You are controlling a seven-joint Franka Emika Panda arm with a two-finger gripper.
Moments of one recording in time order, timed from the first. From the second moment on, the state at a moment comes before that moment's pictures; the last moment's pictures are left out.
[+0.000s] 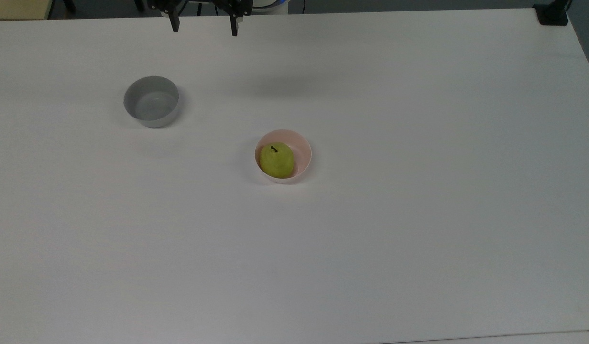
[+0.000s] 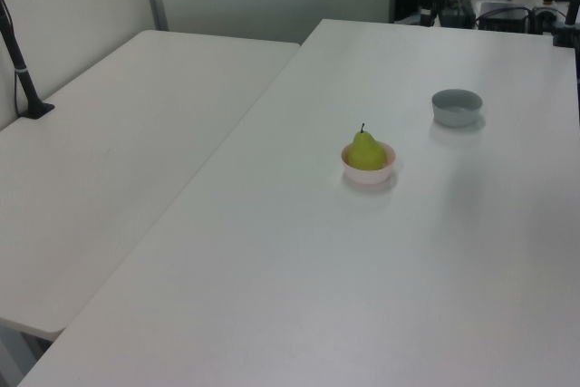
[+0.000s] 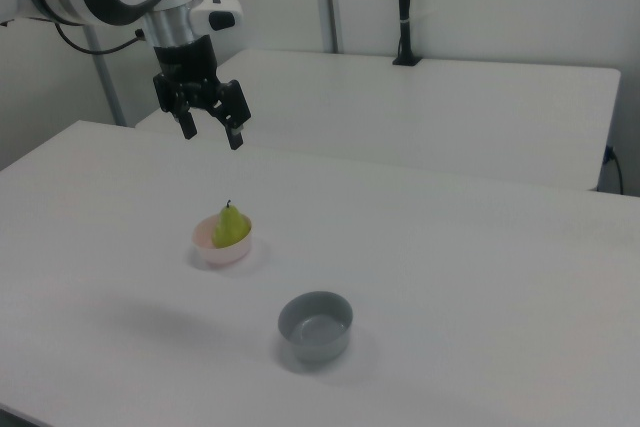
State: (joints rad) arm -0.05 -0.02 0.01 -1.68 -0.02 1.72 0.00
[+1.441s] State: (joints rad) arm -0.05 -0.02 0.01 -1.68 -0.02 1.72 0.00
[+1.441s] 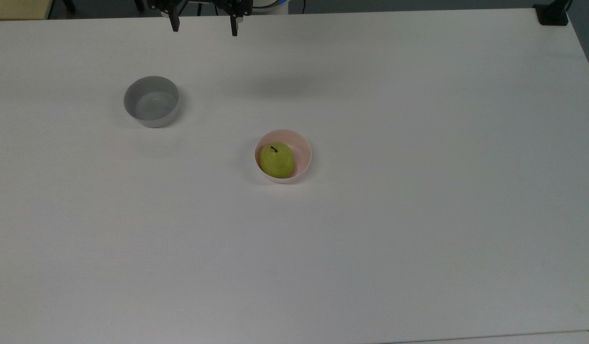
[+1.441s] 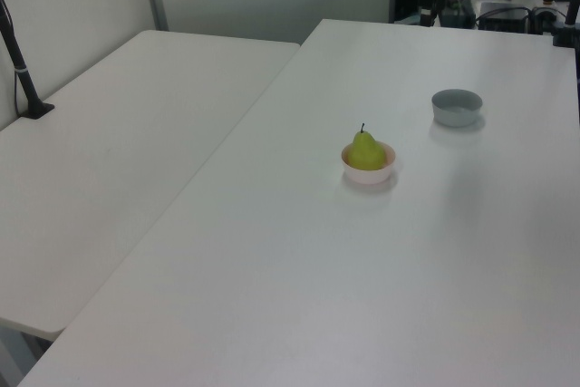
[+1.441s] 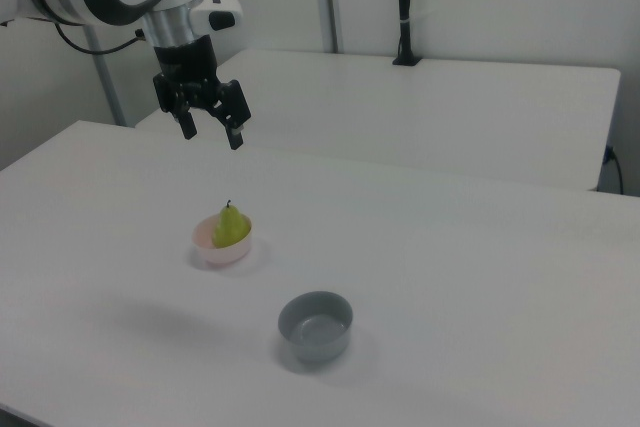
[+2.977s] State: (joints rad) arm 0.01 0.16 0.05 -1.77 -0.02 2.00 -0.28
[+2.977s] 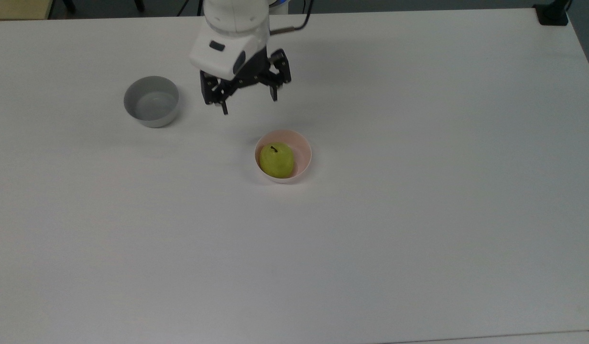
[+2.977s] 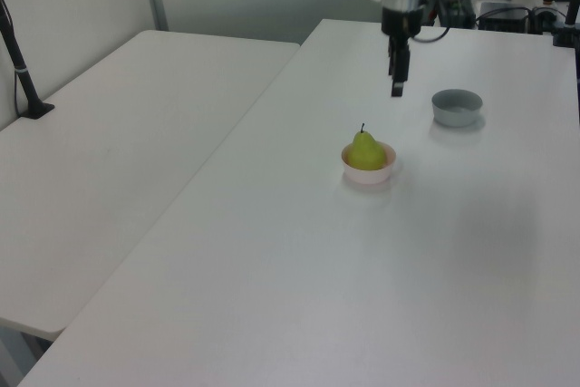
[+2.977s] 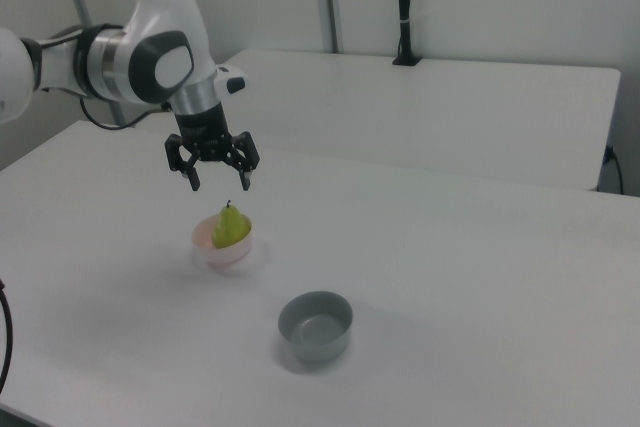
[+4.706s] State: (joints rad) arm 0.08 0.35 0.05 -1.81 -0.02 2.29 -0.11
